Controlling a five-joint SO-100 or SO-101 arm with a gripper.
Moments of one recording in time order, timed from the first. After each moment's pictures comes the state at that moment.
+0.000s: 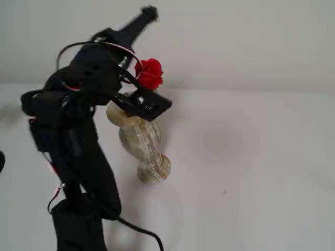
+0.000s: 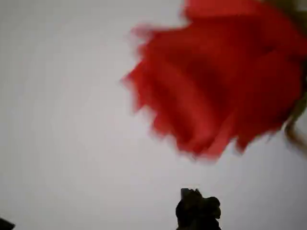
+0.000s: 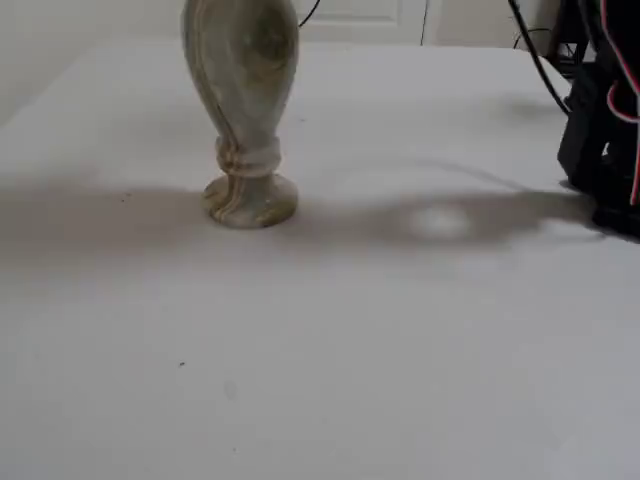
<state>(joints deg) -8.6 64.2 -11.4 82.9 42.0</state>
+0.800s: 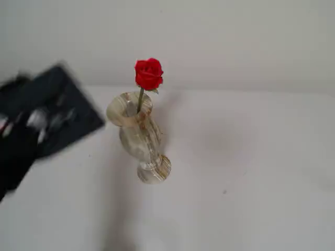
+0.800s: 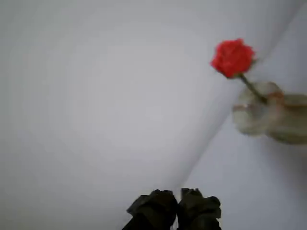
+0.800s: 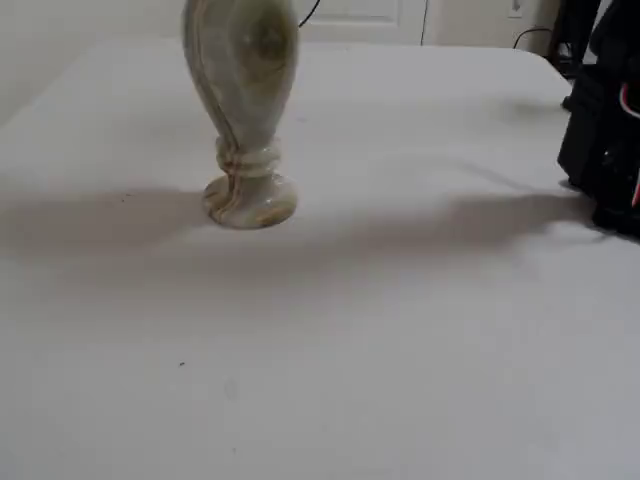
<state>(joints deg) -14.2 124.2 29.7 100.6 -14.1</state>
